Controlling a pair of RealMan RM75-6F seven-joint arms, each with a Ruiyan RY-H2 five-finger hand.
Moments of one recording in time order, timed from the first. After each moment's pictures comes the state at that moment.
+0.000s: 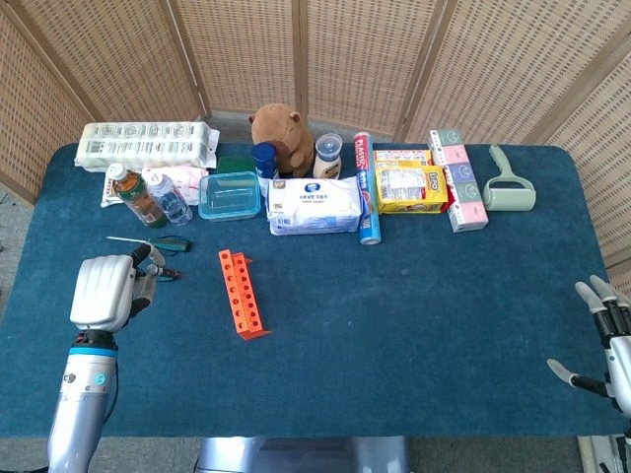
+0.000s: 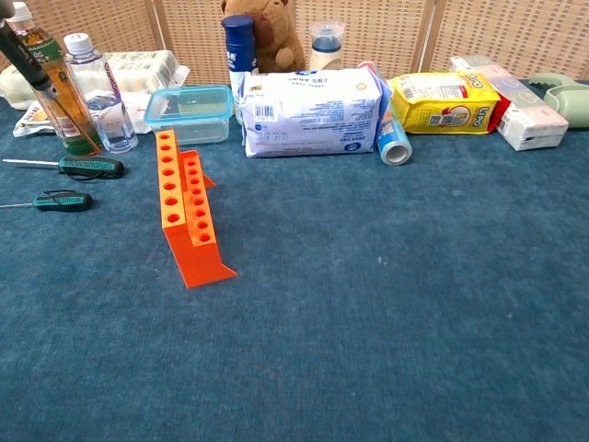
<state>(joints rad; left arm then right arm) -0.49 -1.27 -0.25 -2.29 0.97 1.59 0.79 0.01 -0.98 0.05 -1.67 -1.59 1.59 0.24</state>
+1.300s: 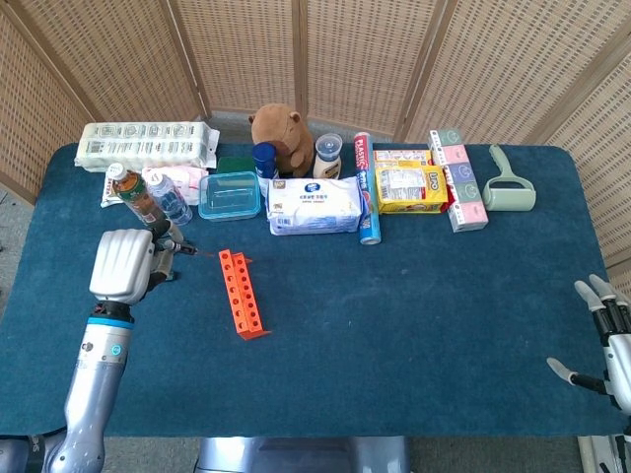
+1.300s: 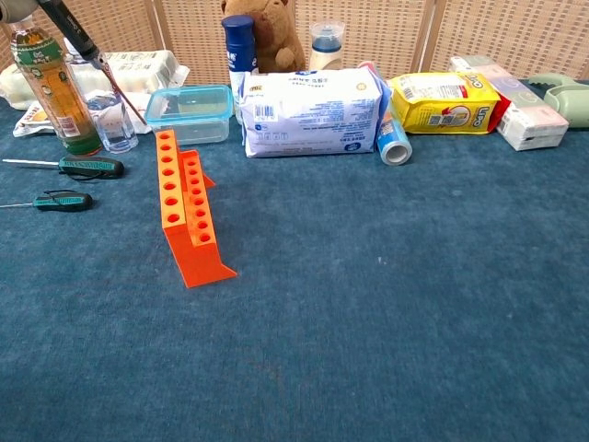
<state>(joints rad) -0.60 -1.28 -0.31 -2.15 0.93 1.49 0.71 0.02 -0.98 0.06 -1.67 -1.57 1.57 0.24</state>
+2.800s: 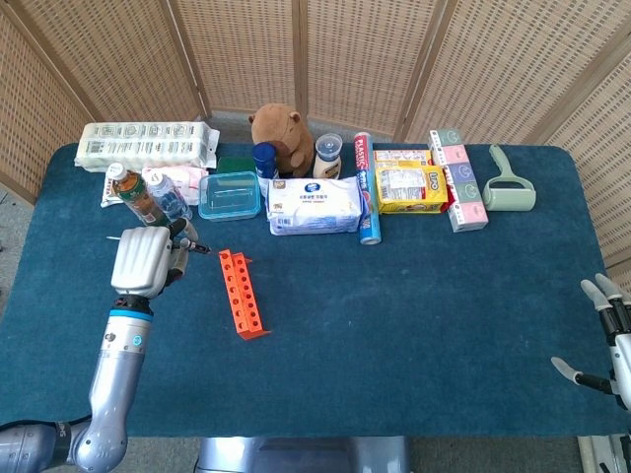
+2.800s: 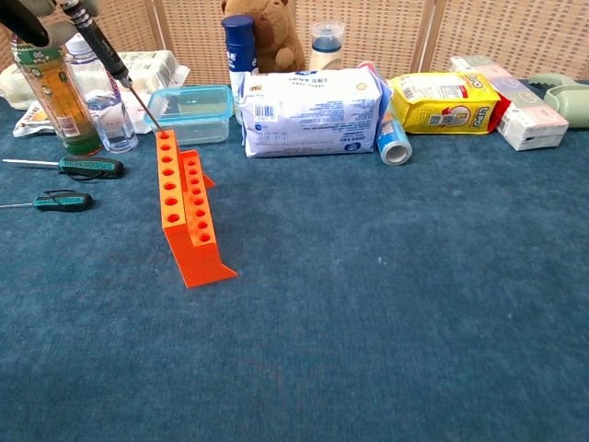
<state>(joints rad) -0.66 -1.37 -0.32 -2.07 0.86 1.49 0.71 0.02 -0.97 0.06 -1.66 -1.56 1.58 0.27</state>
